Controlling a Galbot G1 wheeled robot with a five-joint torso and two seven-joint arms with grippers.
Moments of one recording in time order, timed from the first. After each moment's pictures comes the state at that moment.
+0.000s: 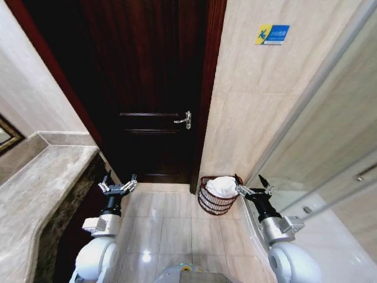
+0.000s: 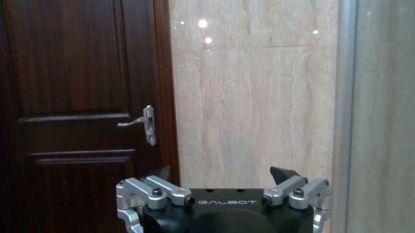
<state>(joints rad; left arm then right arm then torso) 1.68 -1.40 -0.70 -2.25 -0.26 -0.12 -0.06 -1.66 1.49 0.66 2.36 0.19 -0.19 -0.09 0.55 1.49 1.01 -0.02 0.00</state>
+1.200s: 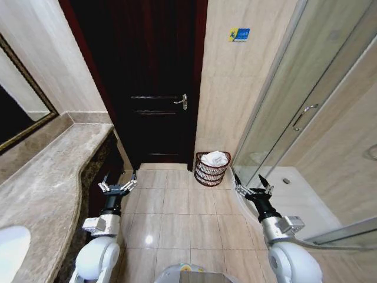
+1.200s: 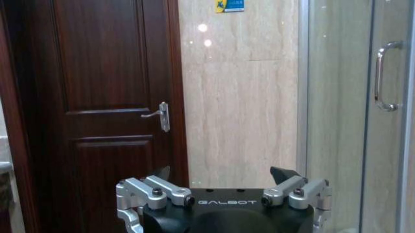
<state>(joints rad) 1.68 -1.40 -0.70 -2.25 -0.26 -0.12 -0.06 -1.66 1.49 0.66 2.36 0.19 -0.19 -0.09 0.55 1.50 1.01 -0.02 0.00</state>
